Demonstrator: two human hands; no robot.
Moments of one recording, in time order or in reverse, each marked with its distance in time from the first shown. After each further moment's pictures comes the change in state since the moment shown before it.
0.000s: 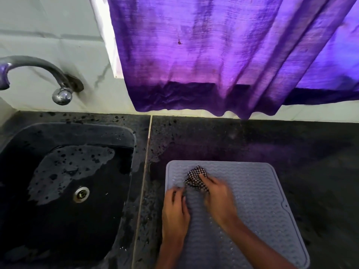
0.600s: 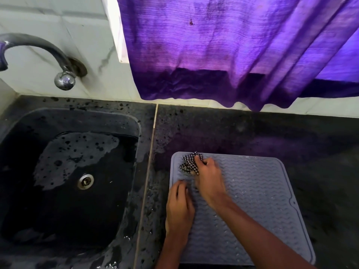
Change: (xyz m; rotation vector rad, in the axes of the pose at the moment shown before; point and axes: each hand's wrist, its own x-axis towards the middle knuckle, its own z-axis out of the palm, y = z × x) left_hand -0.003 -0.004 0.008 -0.009 0.074 0.065; right_hand 0.040 -0.035 0.016 -0.237 -0.070 0.014
